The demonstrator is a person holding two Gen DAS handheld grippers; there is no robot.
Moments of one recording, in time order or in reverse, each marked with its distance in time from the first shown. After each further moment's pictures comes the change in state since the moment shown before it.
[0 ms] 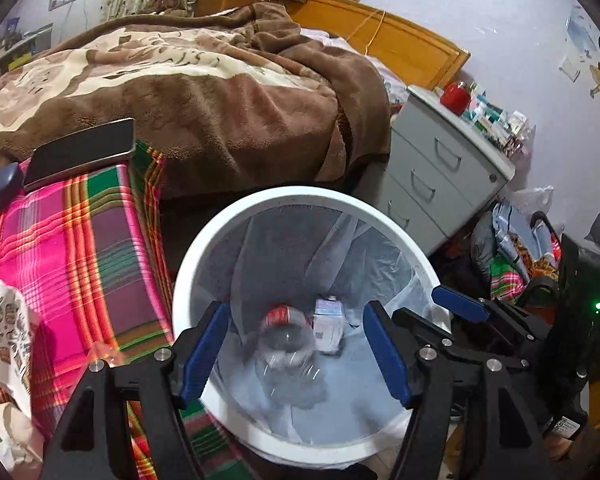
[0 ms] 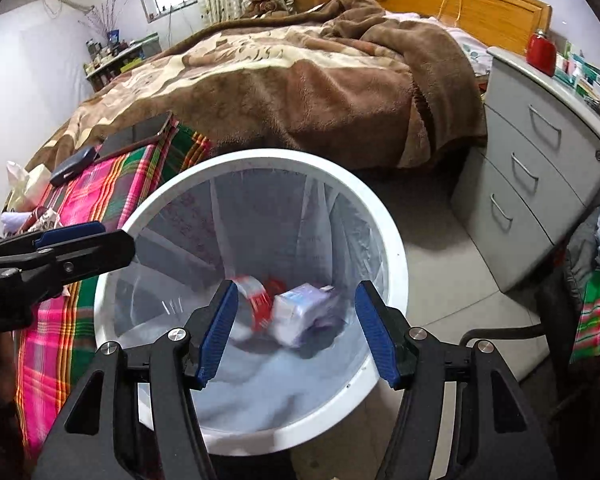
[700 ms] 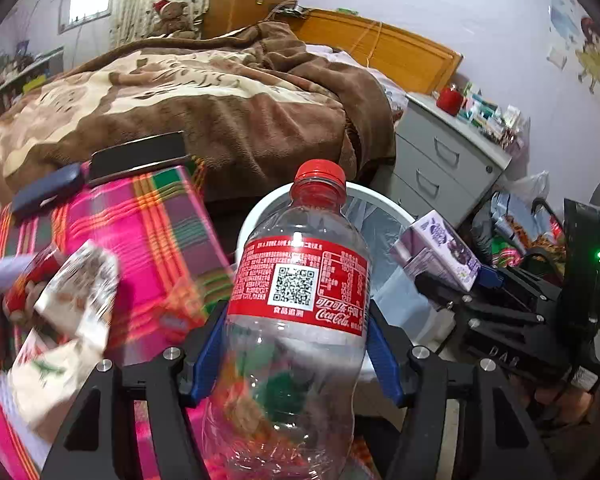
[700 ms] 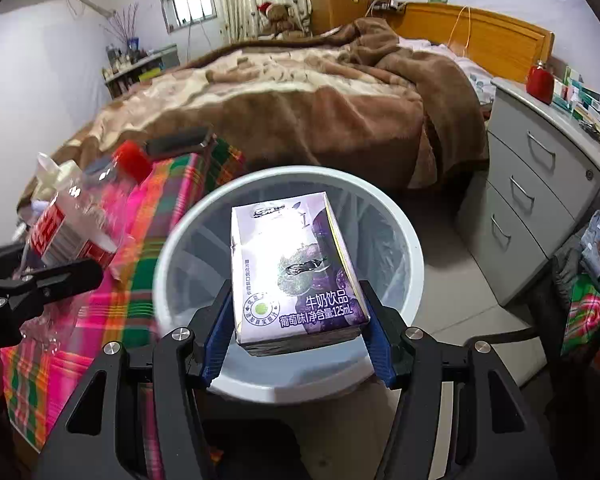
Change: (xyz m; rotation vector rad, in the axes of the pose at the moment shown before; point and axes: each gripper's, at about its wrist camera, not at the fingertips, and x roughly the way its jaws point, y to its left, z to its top) left arm -0.068 0.004 -0.038 0.070 -0.043 0.075; right arm -0.022 0.032 -0.006 -0.050 -0.057 0.005
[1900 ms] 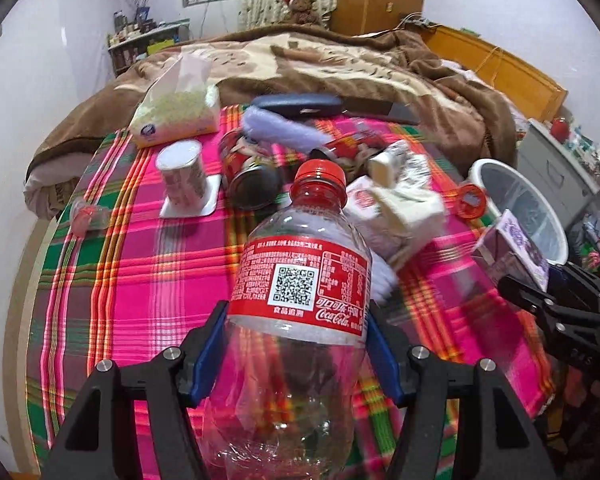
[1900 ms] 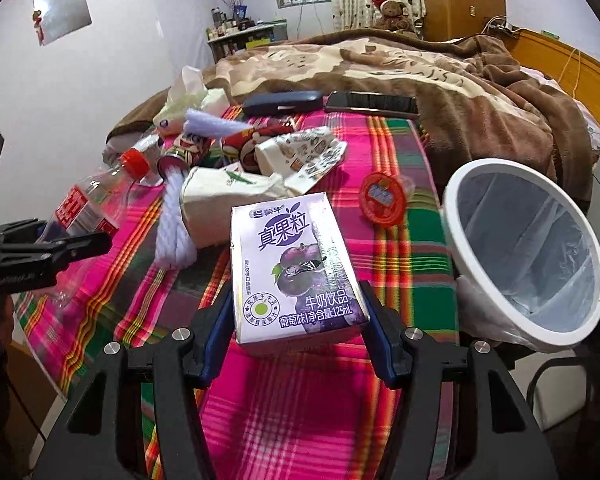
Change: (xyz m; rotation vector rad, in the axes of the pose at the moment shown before) left arm -0.153 0.193 -0.157 -0.218 -0.019 0.335; right arm -0.024 0.175 -0.056 -0.208 0.020 0.254
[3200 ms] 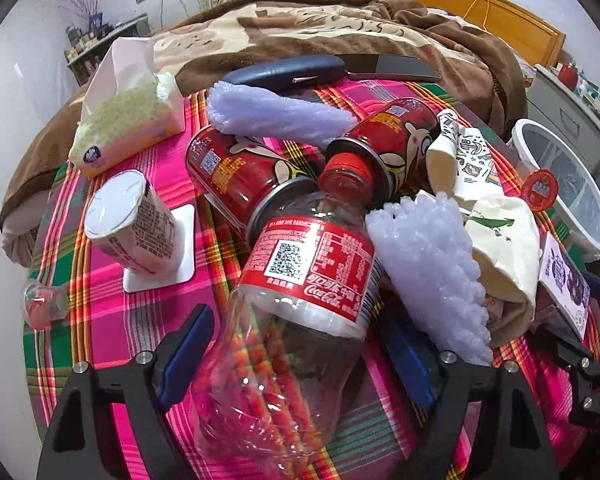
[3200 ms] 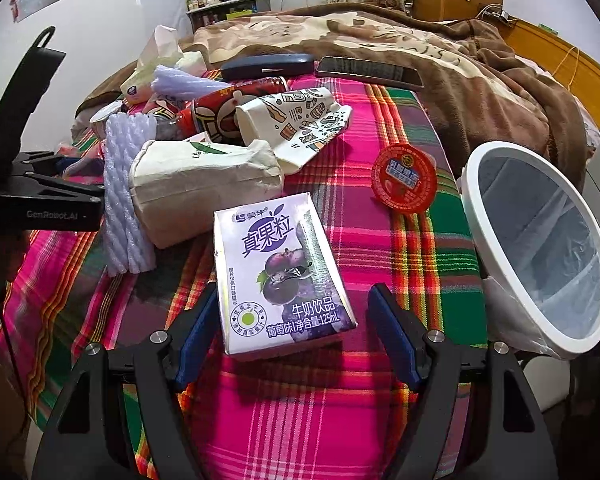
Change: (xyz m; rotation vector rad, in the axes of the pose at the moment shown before) left arm 0.108 0.018 0.062 0.164 0.131 0.027; right arm 0.046 0.015 0.005 -0.013 0.108 -0.098
